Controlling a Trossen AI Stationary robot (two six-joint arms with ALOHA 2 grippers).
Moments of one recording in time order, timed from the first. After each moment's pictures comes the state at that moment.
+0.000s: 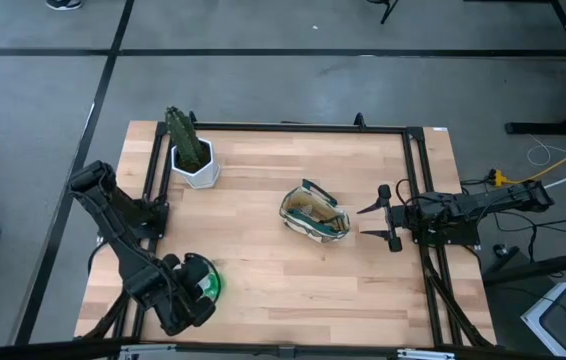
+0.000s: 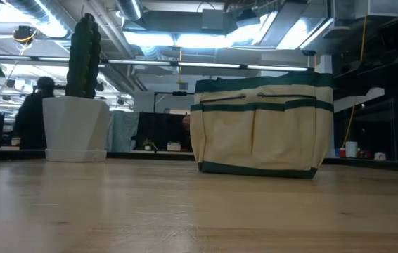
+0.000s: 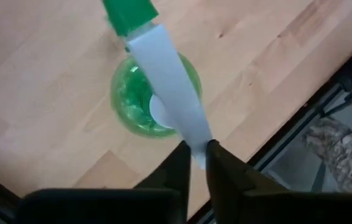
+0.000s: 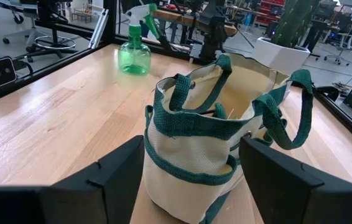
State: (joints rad) left arm -0.89 1.57 1.32 -1.14 -0.23 -1.73; right arm 0.20 0.23 0.01 0.04 0.05 -0.17
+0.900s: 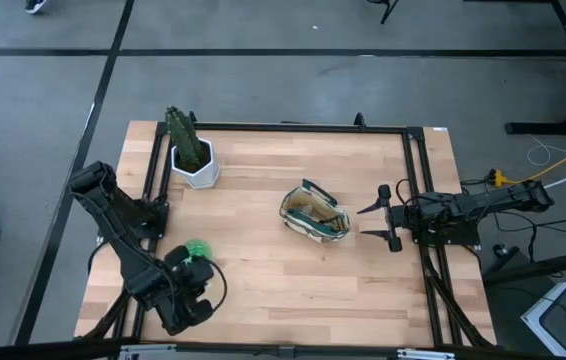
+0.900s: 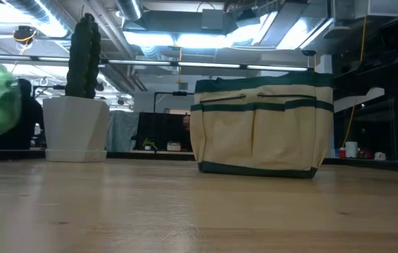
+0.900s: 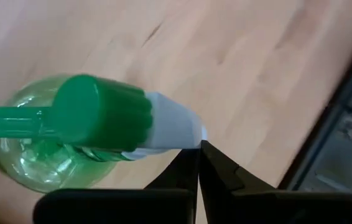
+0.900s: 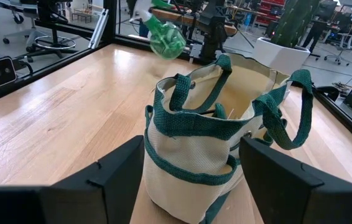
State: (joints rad) left arm -0.89 1.58 1.31 -1.15 -0.36 -1.47; right arm 0.20 0.23 0.01 0.04 0.05 -0.17
